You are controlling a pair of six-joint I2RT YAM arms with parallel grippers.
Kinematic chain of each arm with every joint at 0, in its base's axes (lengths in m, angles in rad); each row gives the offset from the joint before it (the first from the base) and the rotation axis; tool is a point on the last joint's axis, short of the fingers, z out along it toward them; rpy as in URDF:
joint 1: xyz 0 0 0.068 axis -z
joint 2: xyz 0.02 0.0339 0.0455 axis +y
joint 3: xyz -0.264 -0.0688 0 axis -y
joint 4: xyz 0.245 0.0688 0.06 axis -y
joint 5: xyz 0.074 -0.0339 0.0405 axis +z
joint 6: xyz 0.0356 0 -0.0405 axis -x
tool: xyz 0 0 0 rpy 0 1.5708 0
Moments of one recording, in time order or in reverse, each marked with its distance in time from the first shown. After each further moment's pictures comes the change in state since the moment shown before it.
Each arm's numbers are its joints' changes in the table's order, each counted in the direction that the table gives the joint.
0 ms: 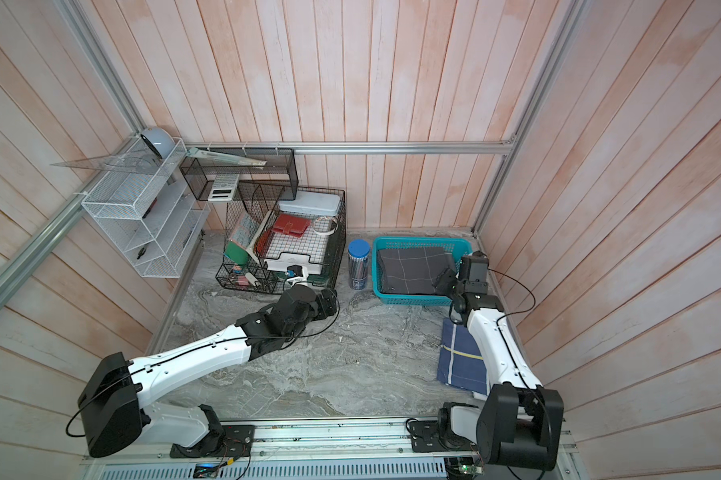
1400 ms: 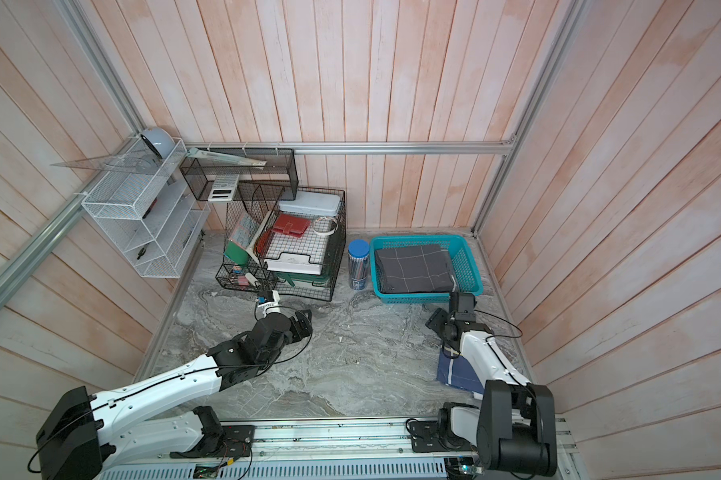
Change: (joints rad) left arm -0.004 -0.236 -0.272 -0.002 0.077 0.084; right arm 0.003 -0.044 -0.294 0.011 -0.011 -0.127
